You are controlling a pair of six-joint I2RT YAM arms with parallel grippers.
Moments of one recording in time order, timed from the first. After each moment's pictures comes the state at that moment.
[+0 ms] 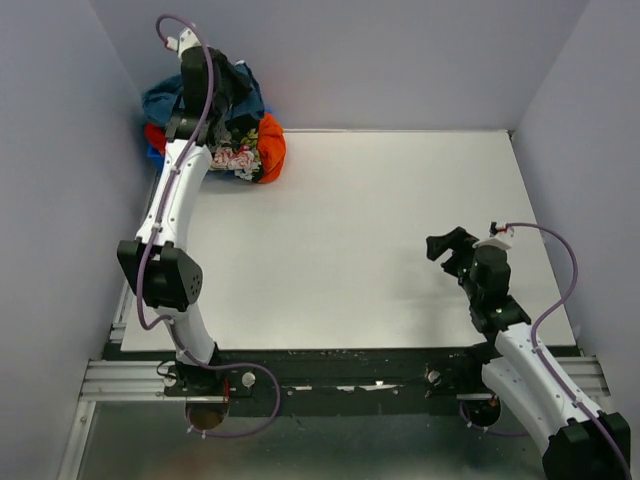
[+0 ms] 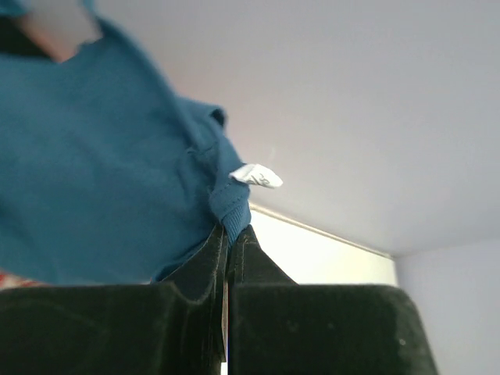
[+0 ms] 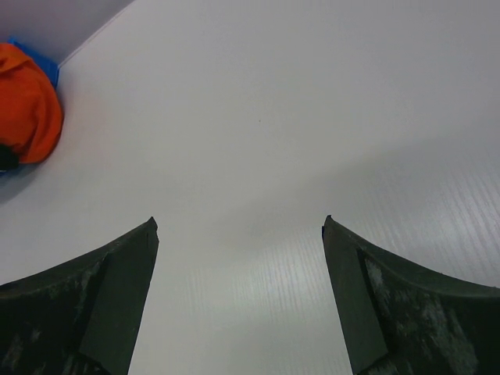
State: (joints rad) left arm -0.10 1.86 1.98 -0.33 -0.03 -0.70; right arm 0.21 0.68 0.30 0.06 0.18 0.63
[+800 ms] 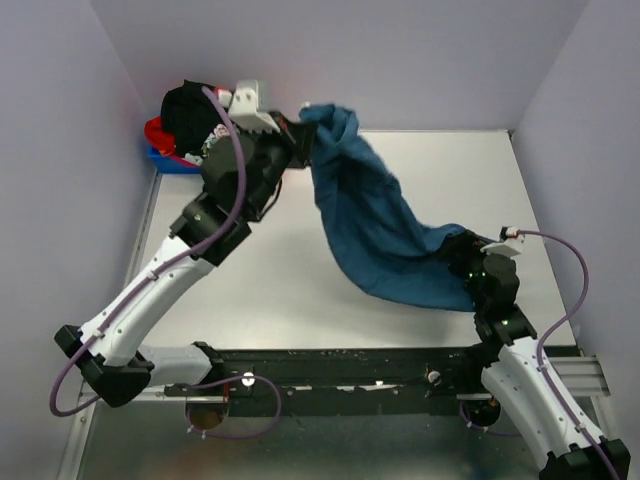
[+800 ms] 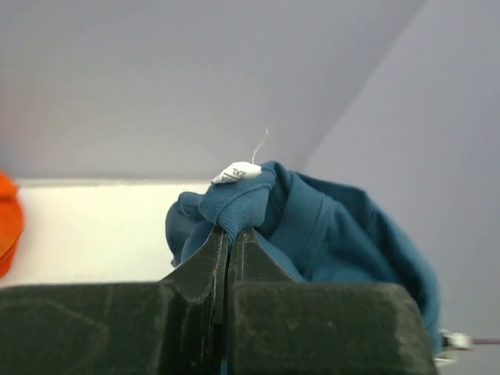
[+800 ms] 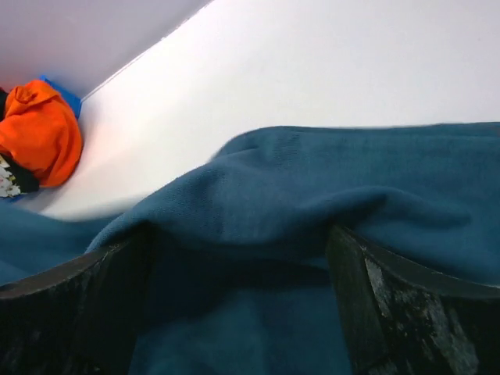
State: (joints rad) left arm -0.75 1.28 1.64 -0.17 -0.29 -0.43; right arm 0.21 0.53 0.28 0.03 0.23 0.61
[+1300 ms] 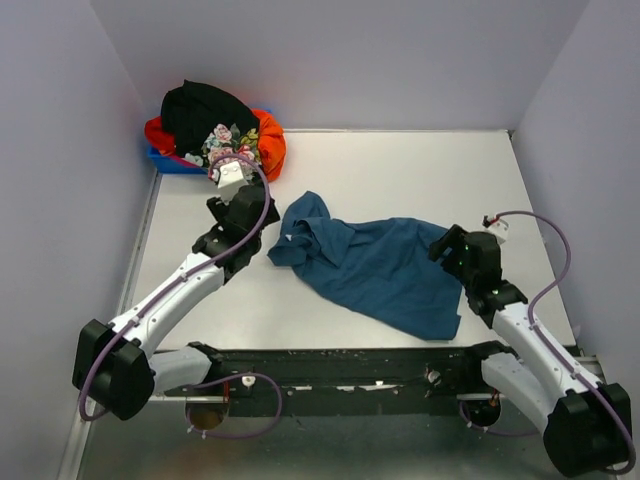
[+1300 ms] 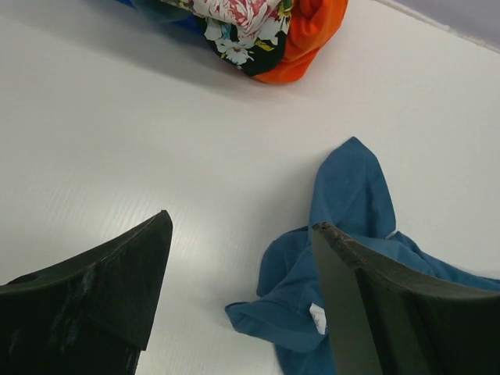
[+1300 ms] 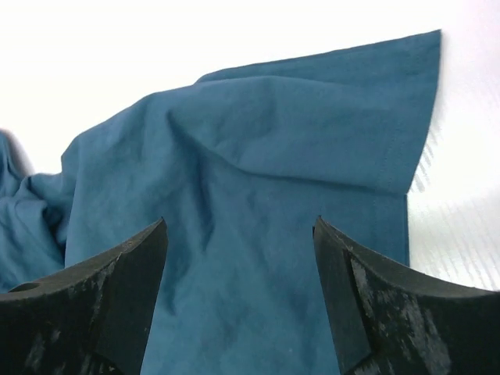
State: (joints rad) left arm -0.53 1.19 0.89 -0.24 -0.64 -0.57; right arm 0.21 0.82 0.38 -0.08 0.23 0.61
